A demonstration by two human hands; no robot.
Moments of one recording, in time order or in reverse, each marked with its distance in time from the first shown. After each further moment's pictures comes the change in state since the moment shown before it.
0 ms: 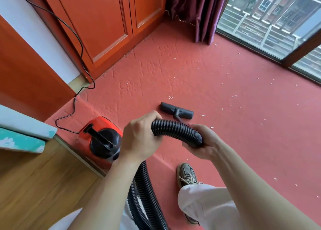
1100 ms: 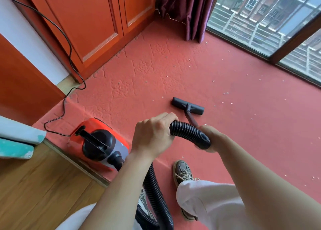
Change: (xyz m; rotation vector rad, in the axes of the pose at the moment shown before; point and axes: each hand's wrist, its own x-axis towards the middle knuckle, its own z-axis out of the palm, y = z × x) left_hand 0.007 0.017 0.032 0.162 -0.134 0.154; right_hand 0.037 -0.019 -0.056 -0.538 0.449 -0.111
